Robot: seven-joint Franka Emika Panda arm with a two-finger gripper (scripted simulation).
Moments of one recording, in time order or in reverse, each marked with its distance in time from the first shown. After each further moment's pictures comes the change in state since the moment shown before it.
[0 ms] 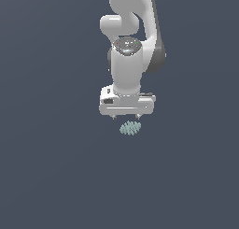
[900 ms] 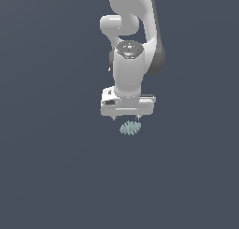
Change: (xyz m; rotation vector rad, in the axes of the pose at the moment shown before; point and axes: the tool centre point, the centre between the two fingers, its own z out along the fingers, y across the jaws) arm -0.003 -0.001 0.009 -0.017 -0.004 -0.026
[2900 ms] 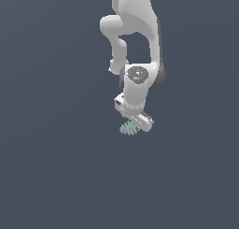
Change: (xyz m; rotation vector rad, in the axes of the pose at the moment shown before) arm -0.041 -0.031 0.089 -0.027 -0.041 0.796
